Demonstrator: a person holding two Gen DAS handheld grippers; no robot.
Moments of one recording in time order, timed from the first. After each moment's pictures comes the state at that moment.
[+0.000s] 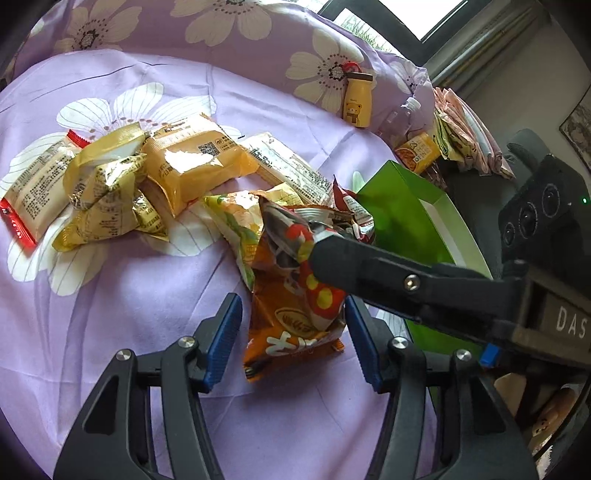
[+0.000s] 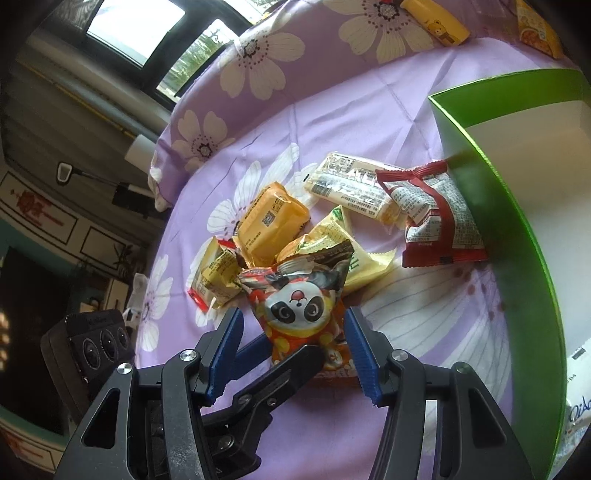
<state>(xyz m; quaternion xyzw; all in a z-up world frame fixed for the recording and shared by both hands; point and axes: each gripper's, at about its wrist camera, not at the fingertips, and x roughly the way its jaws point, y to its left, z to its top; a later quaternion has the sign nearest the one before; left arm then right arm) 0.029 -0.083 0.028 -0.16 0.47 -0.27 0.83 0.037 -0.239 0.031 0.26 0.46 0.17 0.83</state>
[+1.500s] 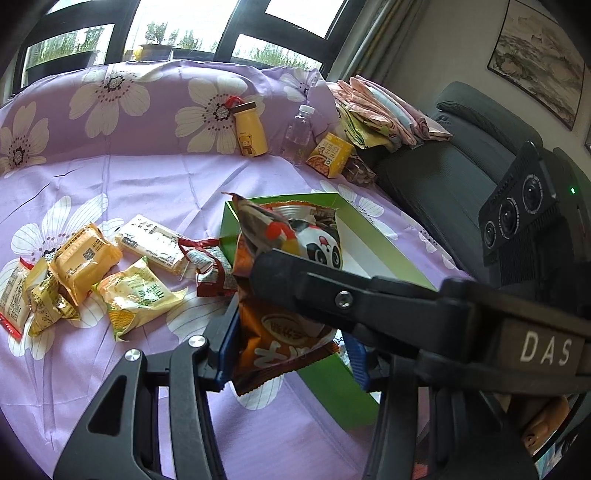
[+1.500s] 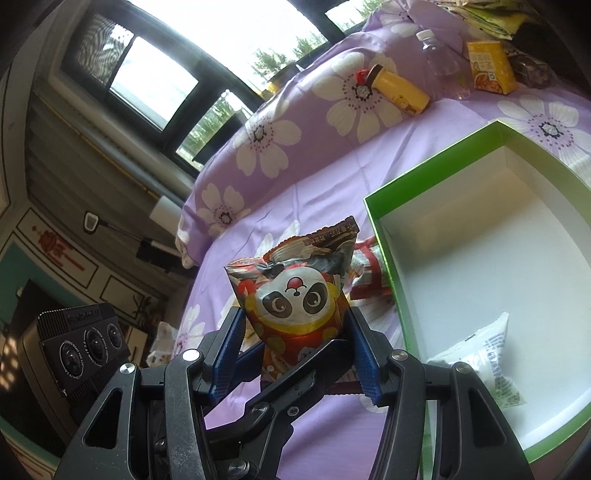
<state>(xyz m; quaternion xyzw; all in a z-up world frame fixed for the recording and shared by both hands) -0.025 -0.180 0.118 -0.05 0.37 -0.36 0.86 -0.042 -0.313 0.095 0.31 0.34 0.15 0.88</state>
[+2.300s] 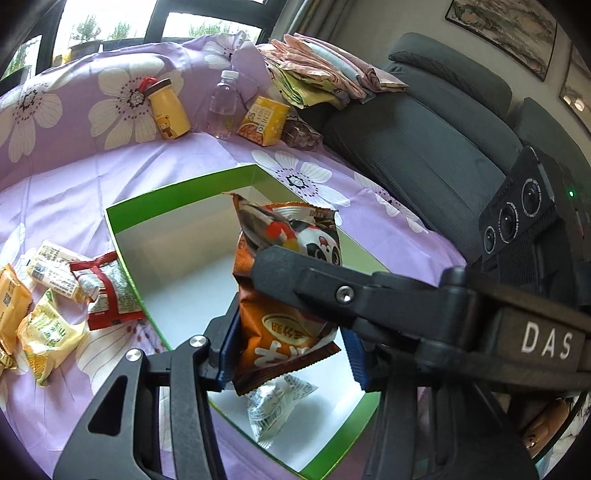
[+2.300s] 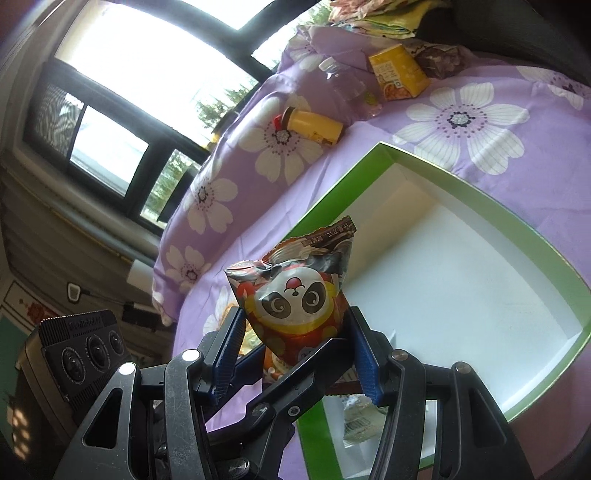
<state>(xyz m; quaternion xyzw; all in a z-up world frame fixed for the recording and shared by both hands) -0.022 -0.281 0.111 0.00 0.40 -0.44 0.80 -0.072 -0.403 0.083 0.39 0.31 0.05 0.87</state>
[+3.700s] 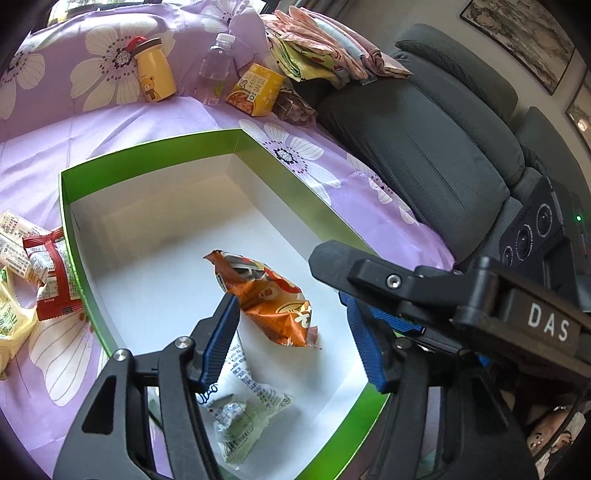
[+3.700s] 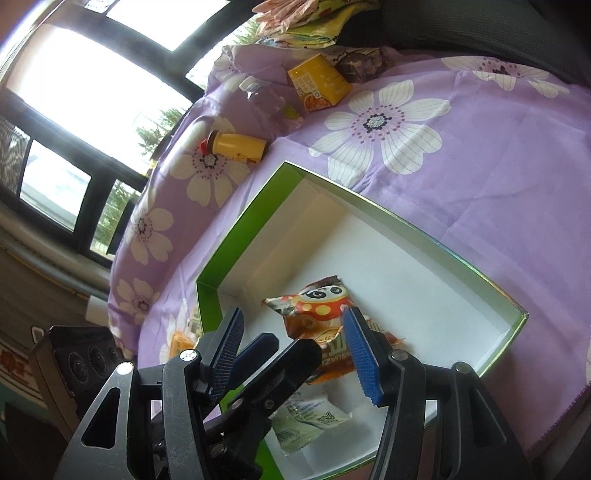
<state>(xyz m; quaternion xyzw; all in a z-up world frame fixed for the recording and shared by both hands) -0.006 -0.302 0.088 -0.03 0.45 -0.45 0.77 -0.085 -0.439 0.069 0.41 0.33 -0.07 0.85</state>
